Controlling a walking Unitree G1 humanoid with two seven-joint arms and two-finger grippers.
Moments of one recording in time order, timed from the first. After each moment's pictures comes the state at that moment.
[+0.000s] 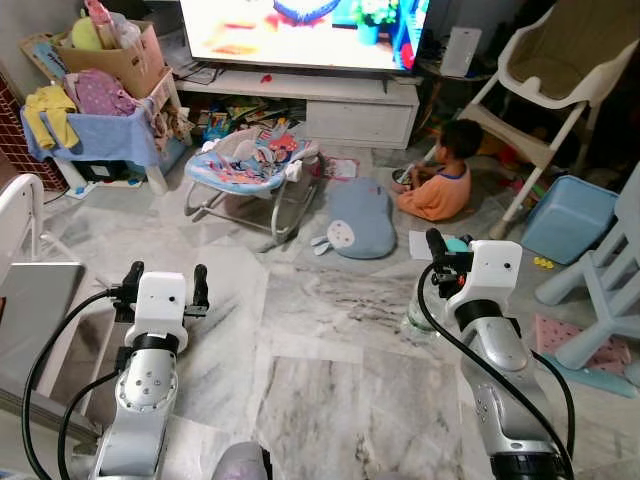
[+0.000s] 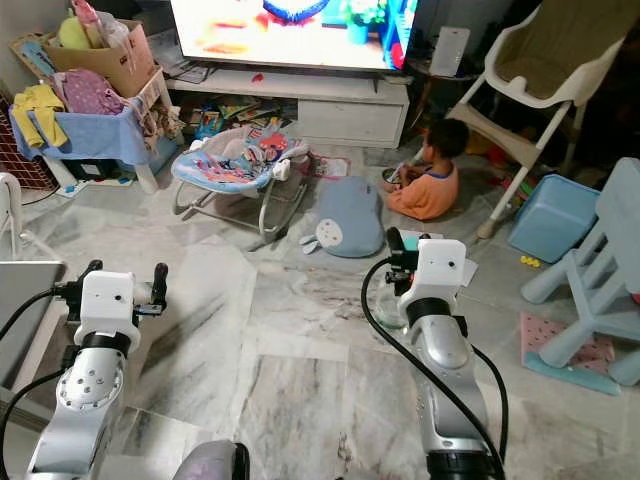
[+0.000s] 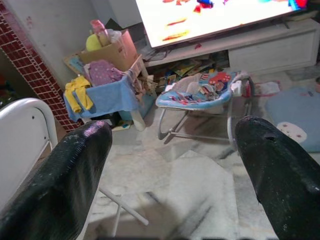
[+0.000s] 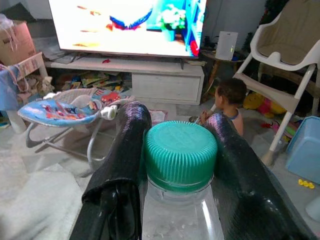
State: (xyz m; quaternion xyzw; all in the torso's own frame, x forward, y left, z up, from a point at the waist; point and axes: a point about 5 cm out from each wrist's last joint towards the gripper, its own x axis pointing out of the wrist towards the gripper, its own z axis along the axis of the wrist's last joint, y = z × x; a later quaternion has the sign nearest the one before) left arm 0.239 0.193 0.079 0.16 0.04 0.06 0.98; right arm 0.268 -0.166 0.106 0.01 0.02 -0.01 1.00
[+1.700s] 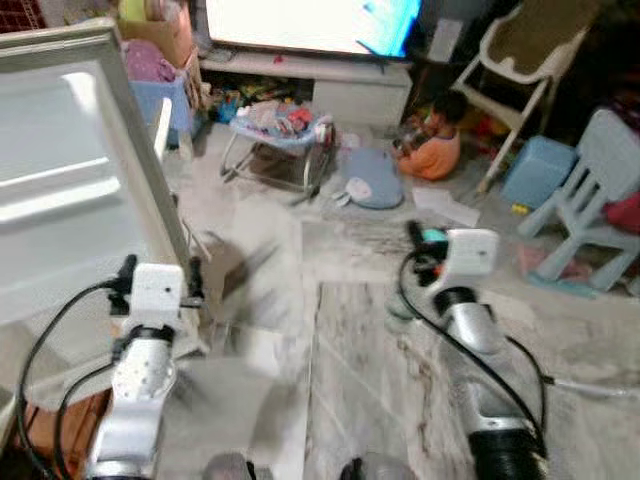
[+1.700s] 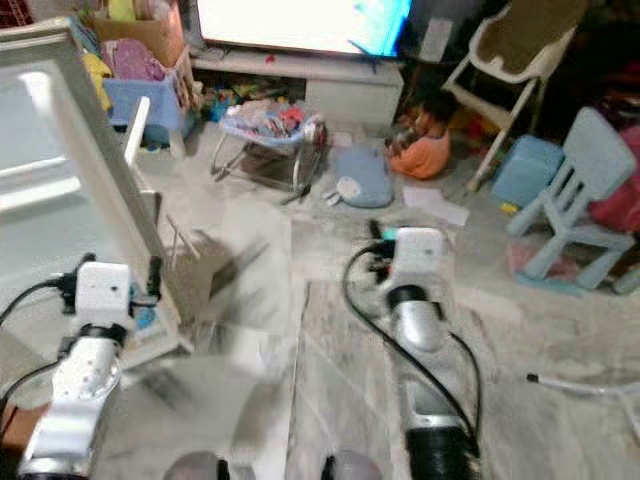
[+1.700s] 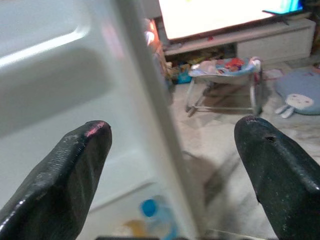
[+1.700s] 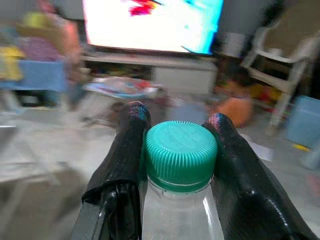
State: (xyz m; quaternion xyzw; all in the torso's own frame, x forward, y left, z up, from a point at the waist) left arm 0.249 0.194 0.084 0.16 0.03 0.08 0.98; right arm 0.285 -0.144 0.107 0.01 0.02 0.03 1.00
